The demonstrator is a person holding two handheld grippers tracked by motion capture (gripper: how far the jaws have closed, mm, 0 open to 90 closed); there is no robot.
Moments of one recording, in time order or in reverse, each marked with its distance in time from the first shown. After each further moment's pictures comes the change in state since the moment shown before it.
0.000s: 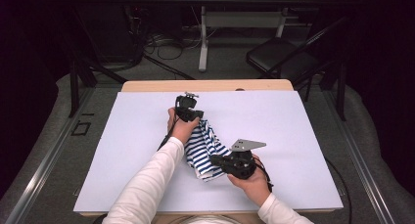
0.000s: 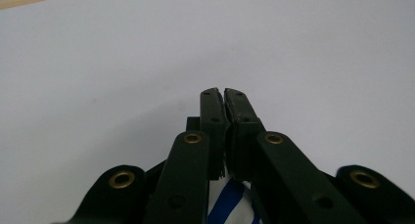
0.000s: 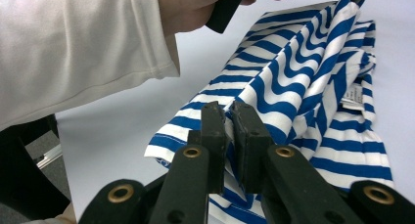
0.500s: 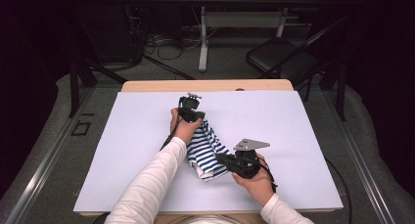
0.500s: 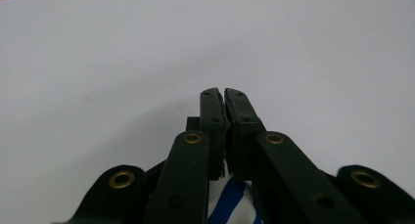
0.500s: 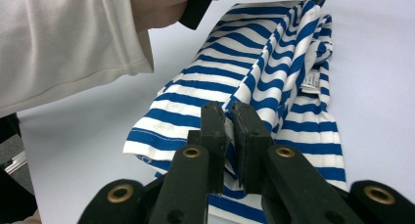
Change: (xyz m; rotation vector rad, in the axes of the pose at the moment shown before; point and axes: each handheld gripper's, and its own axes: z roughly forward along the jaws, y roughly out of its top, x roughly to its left) left arm -0.002 -0.001 0.011 0.022 0.014 0.011; right arm -0.009 -0.004 -0.007 0.021 -0.094 0.004
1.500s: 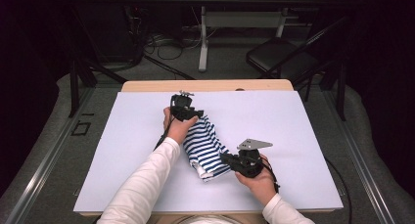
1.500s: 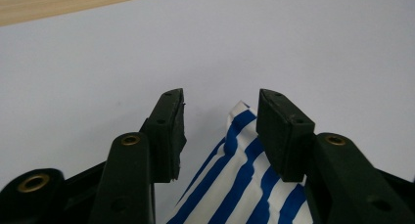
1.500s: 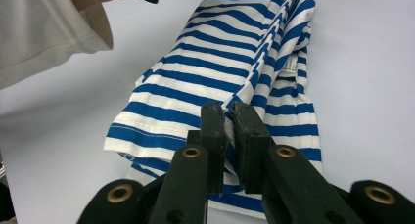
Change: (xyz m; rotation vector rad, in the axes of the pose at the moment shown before) left arm 0.017 -0.004 -0.027 -0.073 -0.002 -0.040; right arm -0.012 -0.007 0.000 0.020 -0.039 0.028
